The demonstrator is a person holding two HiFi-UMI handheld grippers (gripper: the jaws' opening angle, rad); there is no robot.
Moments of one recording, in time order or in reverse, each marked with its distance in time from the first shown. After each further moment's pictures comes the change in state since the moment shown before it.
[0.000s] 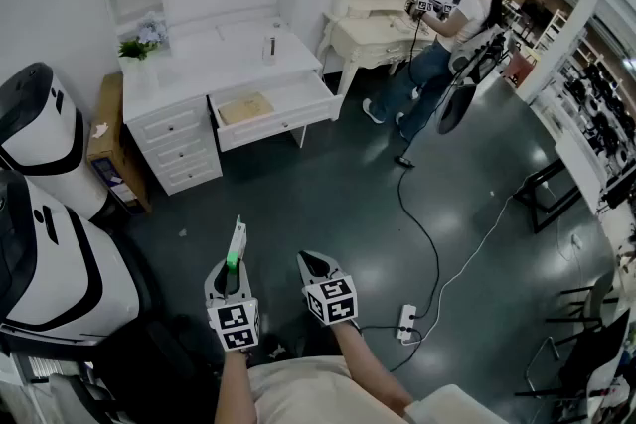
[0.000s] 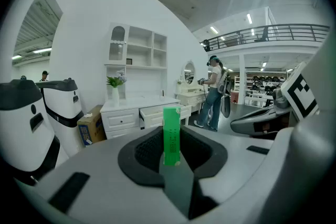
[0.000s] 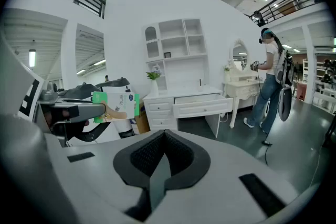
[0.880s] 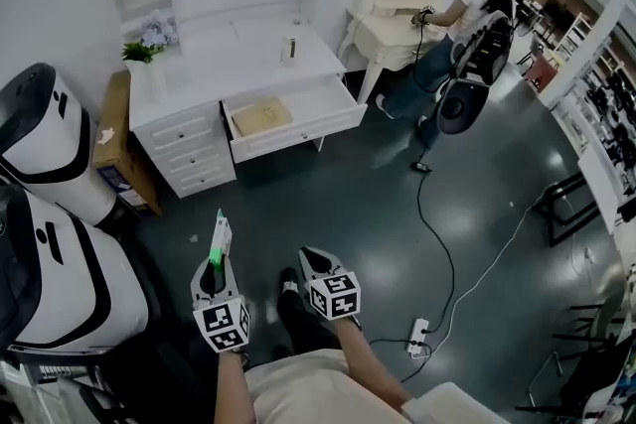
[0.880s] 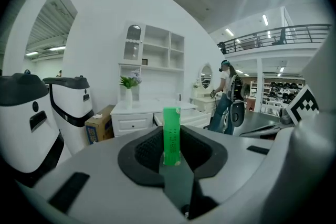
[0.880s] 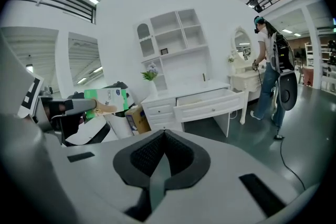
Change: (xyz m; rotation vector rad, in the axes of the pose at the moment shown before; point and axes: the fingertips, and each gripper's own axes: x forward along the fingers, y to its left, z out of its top) left arm 0.086 0.088 0.030 -0.093 -0.020 0.136; right arm 0.118 -0.033 0.035 0.086 0.013 0.069
